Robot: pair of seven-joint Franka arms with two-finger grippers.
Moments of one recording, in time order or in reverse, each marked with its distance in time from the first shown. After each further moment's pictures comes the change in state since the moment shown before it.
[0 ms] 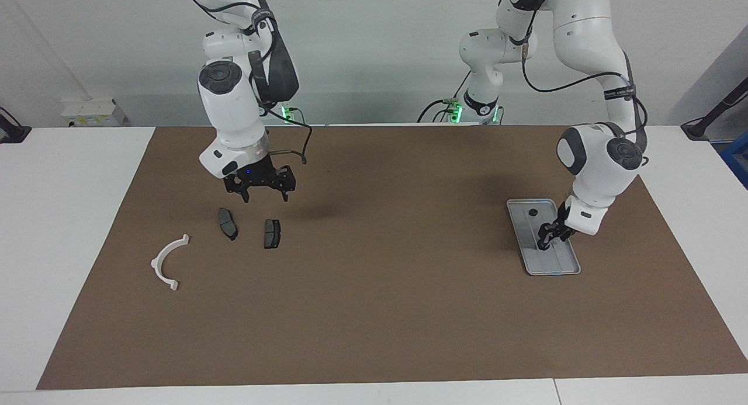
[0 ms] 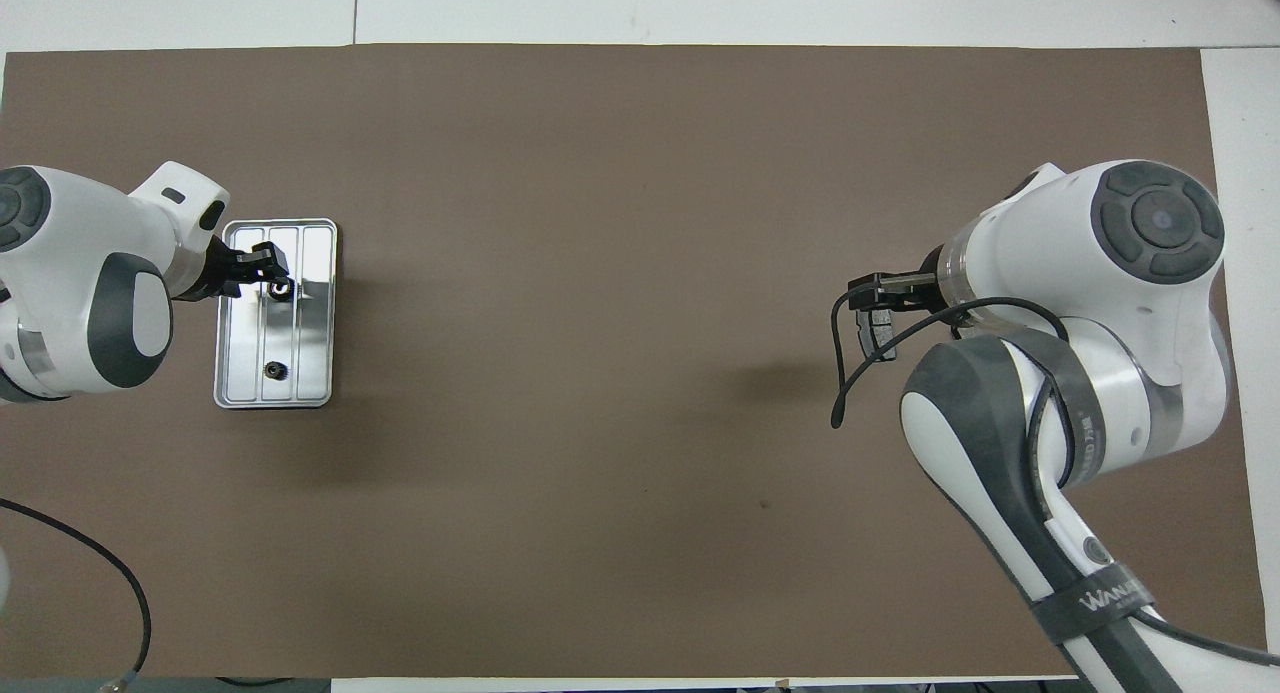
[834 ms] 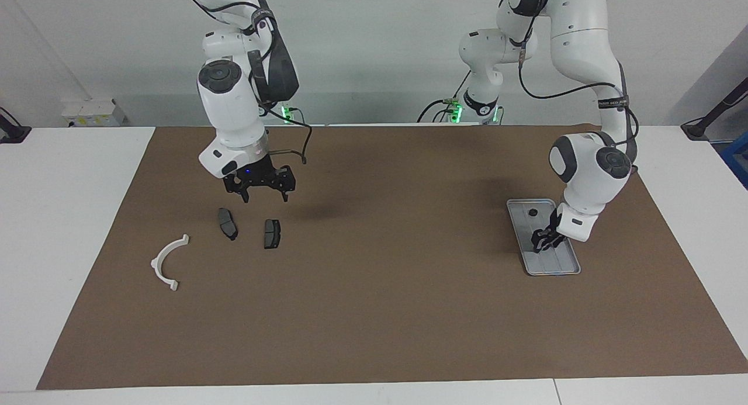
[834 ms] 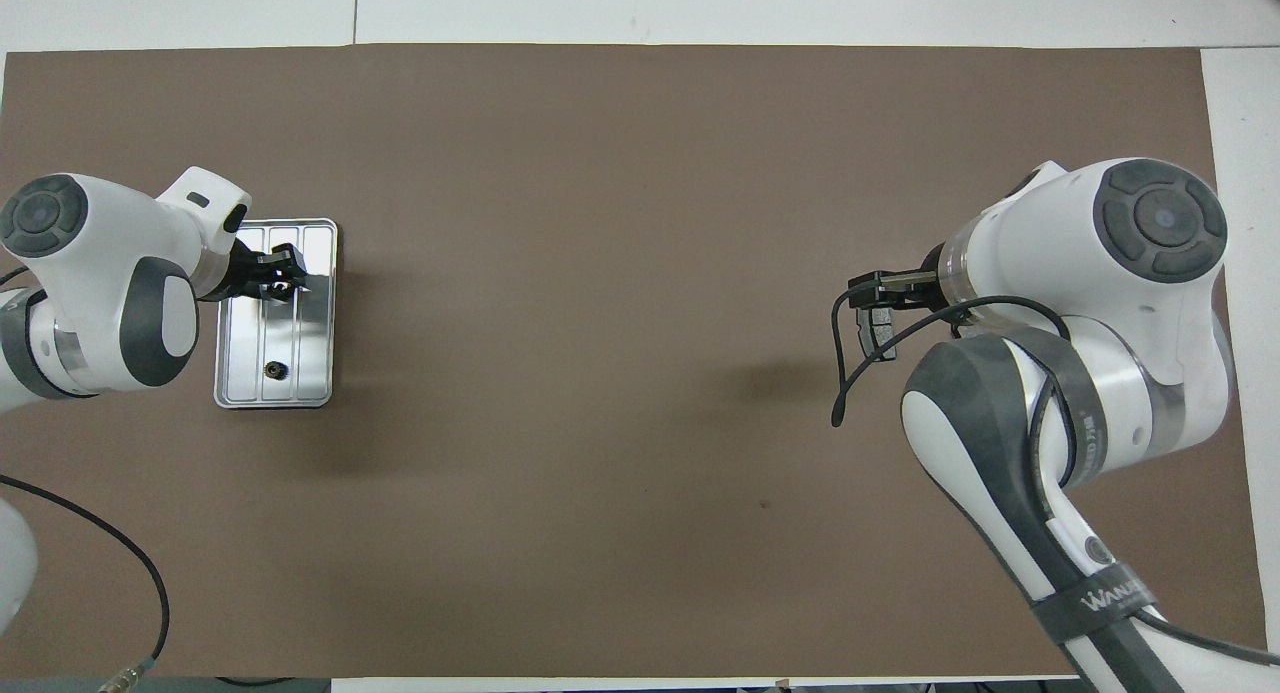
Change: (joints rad) left arm -0.004 0.033 -0.008 -0.004 0.000 0.042 -0.024; right arm 0.000 0.000 0.000 0.004 0.000 0.000 0.000
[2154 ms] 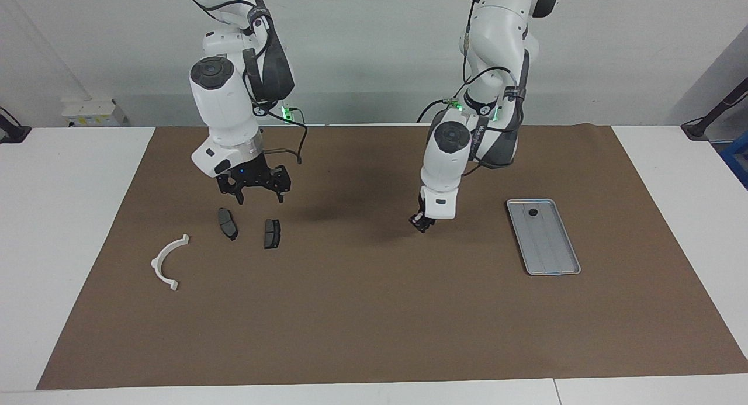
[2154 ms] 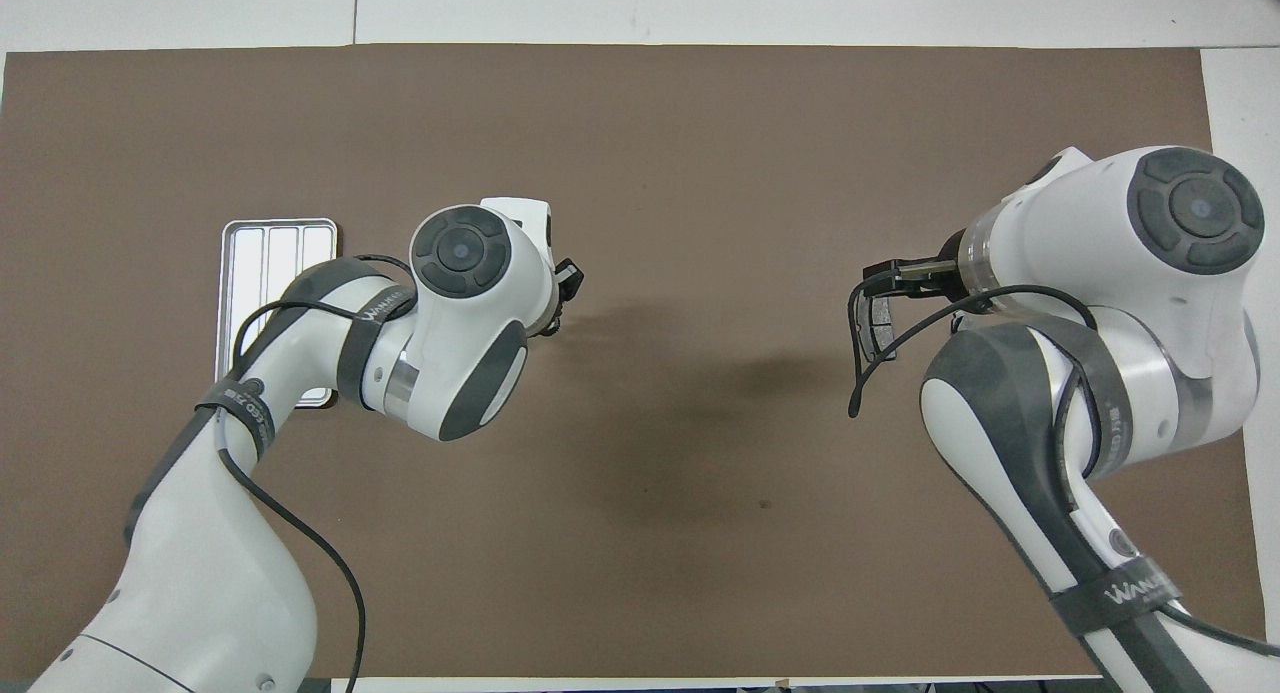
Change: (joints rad) left arm -0.569 0.001 -0.012 0.100 -0.003 -0.091 -1.025; right arm -0.021 0.000 -0.008 0.024 0.000 0.005 -0.042
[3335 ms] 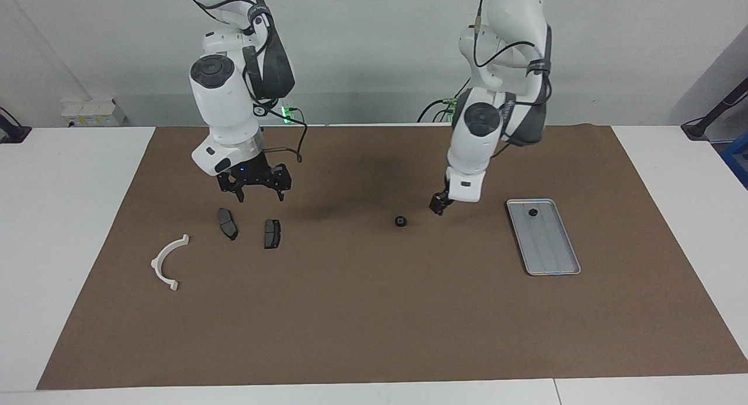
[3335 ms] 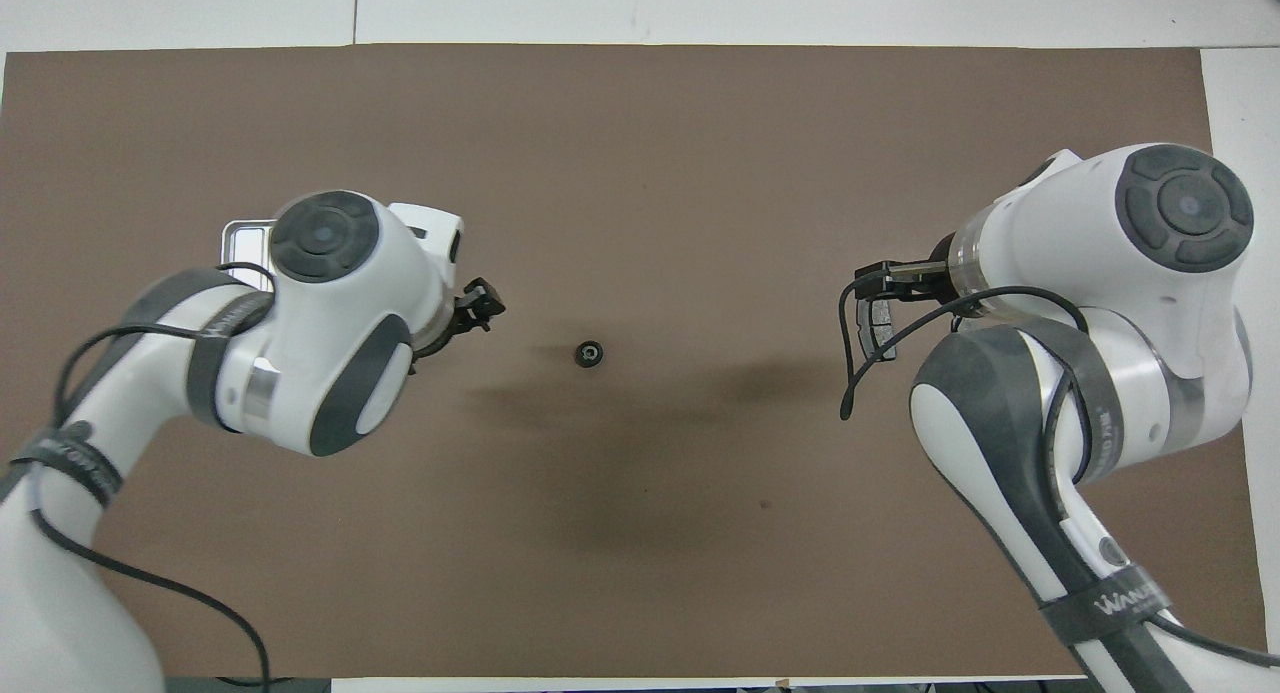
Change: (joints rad) left arm 0.186 -0.208 0.033 -0.099 0.002 -0.285 0.439; right arm 0.046 0.000 0.003 0.007 0.002 -0.028 0.106
